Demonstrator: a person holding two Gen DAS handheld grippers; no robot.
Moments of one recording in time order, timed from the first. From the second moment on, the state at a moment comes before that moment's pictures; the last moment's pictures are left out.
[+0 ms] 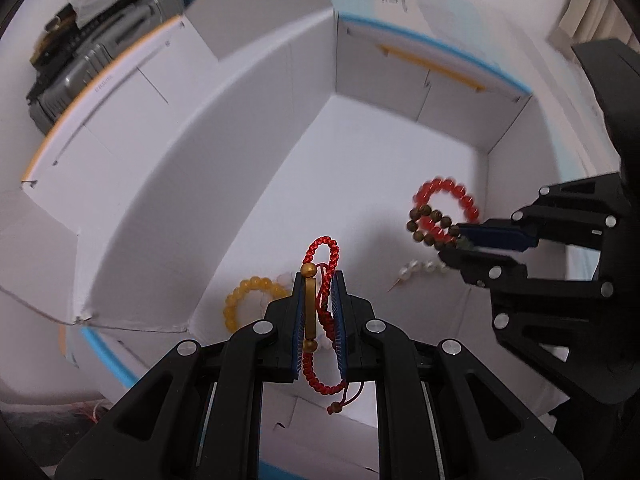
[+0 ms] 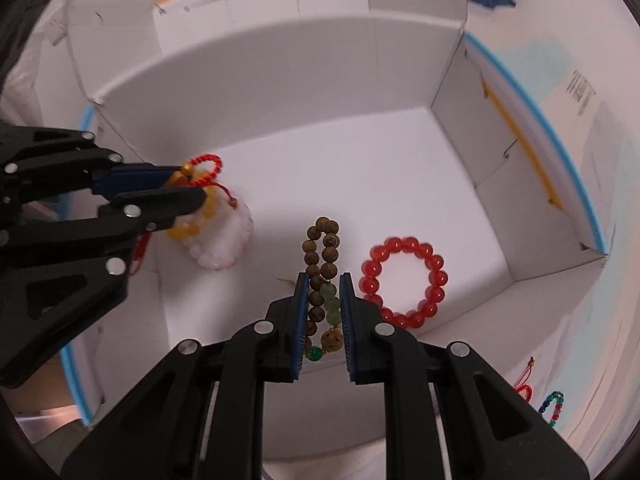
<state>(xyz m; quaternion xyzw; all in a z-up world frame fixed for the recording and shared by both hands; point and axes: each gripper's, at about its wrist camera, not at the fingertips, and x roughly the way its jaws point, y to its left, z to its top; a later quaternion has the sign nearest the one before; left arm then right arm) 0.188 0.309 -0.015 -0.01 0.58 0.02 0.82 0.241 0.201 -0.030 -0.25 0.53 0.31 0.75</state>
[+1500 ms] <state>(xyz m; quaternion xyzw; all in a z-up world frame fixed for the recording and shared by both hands) 0.151 0.256 0.061 -0.01 0.42 0.10 0.90 0.214 0.081 0.054 -0.14 0.38 0.24 0.88</state>
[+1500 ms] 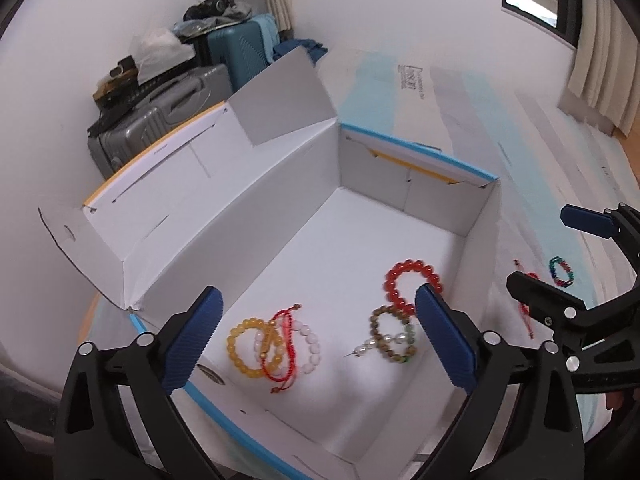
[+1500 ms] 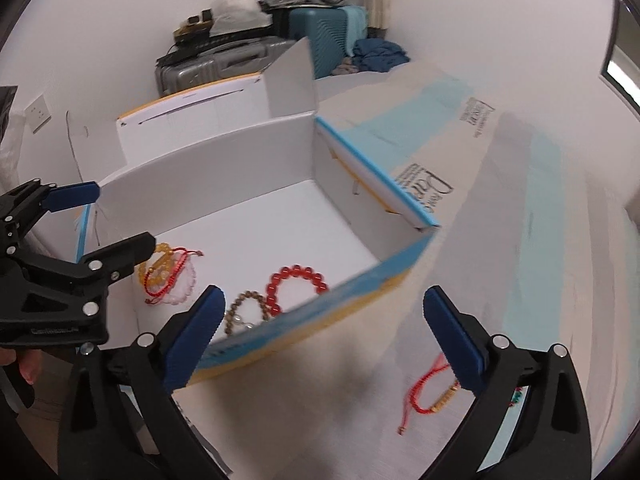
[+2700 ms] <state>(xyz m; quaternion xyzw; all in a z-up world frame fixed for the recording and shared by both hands) 0.208 0.073 0.013 0.04 0.43 -0.02 0.90 0.242 -0.124 0.010 -0.06 0.41 0.11 0.90</state>
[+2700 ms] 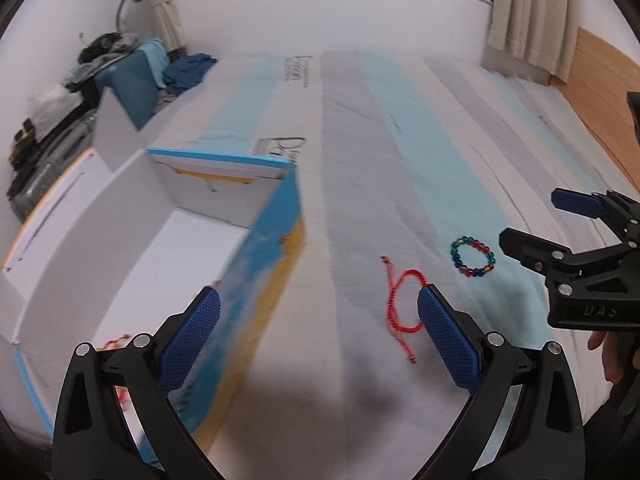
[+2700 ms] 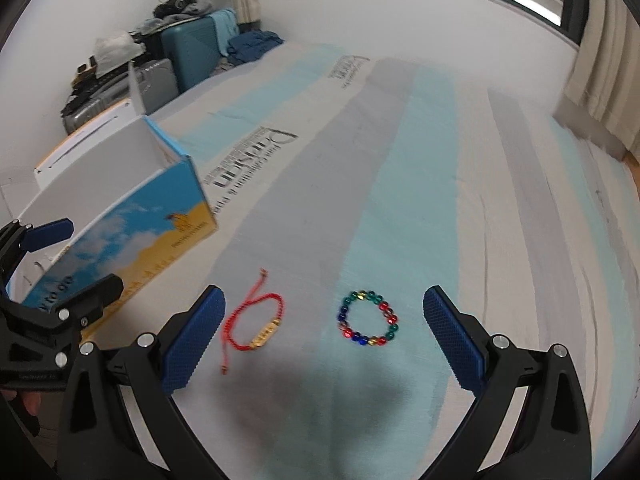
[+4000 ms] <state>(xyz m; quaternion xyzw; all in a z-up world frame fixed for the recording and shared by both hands) 0.267 0.002 -0.119 0.06 0.50 -0.09 0.86 0.300 -0.158 -0.117 -0.04 0.49 0.10 0.87</state>
